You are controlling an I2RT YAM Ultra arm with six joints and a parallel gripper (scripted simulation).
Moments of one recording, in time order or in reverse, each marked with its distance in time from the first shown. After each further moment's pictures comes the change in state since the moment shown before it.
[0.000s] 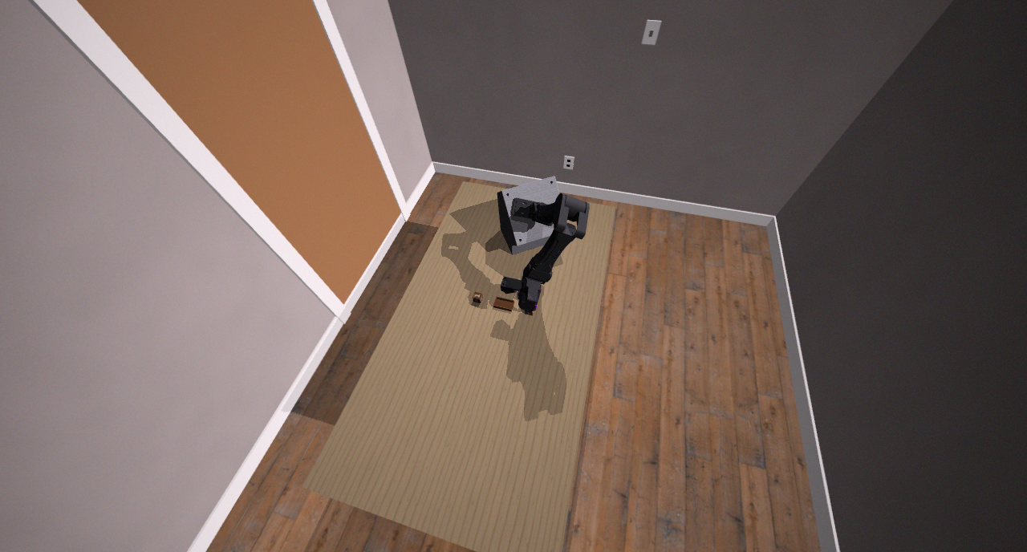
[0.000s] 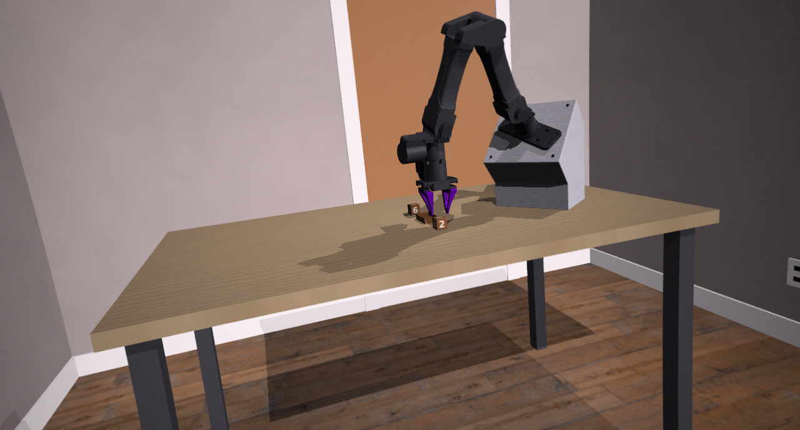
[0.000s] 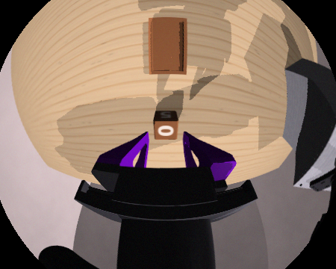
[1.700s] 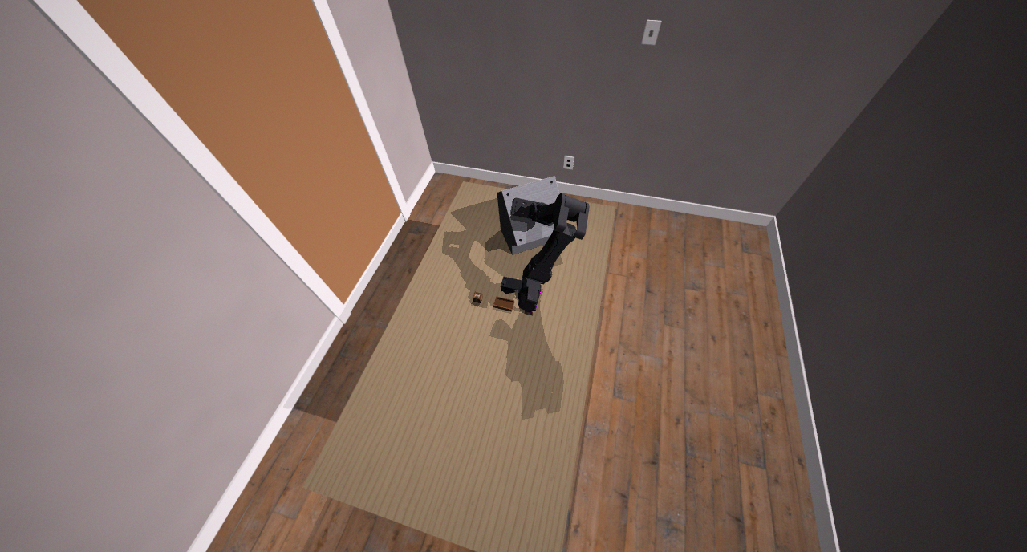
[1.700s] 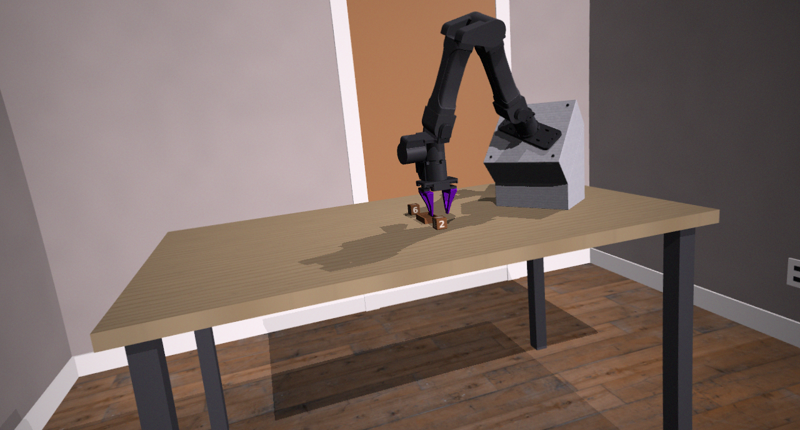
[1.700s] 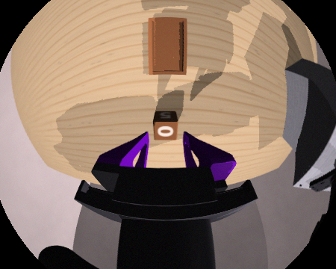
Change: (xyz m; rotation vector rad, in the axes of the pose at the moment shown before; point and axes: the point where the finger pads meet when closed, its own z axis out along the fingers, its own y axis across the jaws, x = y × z) arm 0.000 0.000 0.001 0.001 0.000 -0.002
